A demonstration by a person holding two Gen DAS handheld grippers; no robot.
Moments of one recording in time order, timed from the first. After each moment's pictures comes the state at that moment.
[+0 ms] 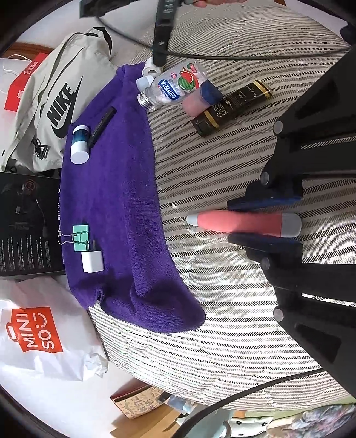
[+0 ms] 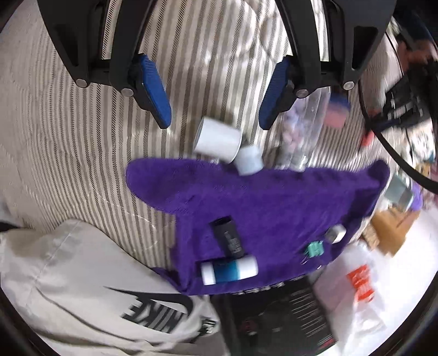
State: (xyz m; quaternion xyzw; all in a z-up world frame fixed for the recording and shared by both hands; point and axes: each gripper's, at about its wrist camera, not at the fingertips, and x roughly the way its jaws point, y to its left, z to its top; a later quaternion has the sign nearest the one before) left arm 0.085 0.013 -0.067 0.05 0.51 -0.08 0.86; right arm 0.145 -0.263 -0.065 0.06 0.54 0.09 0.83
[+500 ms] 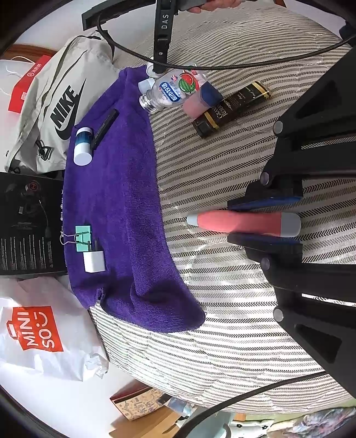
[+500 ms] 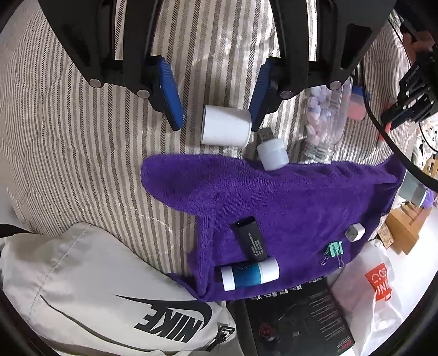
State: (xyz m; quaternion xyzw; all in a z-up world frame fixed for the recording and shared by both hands) left arm 0.083 0.017 -0.066 0.04 0.50 -0.08 0.86; right arm 0.152 -0.267 -0.074 0.04 0.55 0.06 0.83
